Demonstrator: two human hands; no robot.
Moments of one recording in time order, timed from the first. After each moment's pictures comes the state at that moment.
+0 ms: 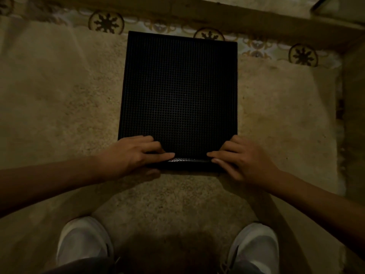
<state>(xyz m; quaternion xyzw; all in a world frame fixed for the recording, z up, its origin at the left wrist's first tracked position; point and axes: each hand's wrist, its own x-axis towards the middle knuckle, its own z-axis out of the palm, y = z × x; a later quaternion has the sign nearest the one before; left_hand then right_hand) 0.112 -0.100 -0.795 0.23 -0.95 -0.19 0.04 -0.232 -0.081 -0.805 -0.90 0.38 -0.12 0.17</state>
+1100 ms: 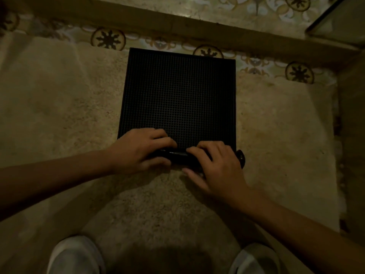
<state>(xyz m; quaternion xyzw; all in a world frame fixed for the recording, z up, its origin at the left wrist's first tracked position) 0.092 -0.141 -0.795 0.33 -0.91 -0.25 0.07 -0.166 -0.078 -0.810 -0.85 0.50 -0.14 0.09</state>
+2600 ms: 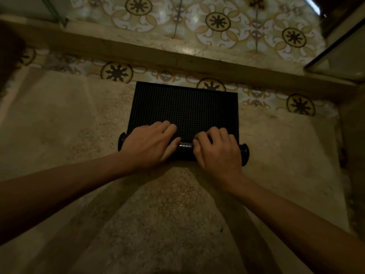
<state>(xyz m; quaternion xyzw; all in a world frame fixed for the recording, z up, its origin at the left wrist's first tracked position) 0.067 -0.214 -0.798 0.48 -0.87 -0.05 0.06 -0.144 -0.186 -0.816 -0.82 0.56 -0.12 -0.05</state>
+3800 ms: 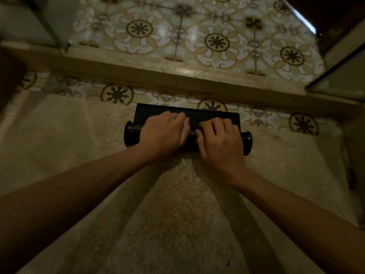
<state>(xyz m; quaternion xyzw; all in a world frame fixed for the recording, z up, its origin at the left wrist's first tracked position) 0.039 -0.296 -0.801 0.56 -0.82 0.01 0.12 -0.139 -0.266 -0.808 -0.81 0.56 -0.15 -0.09</state>
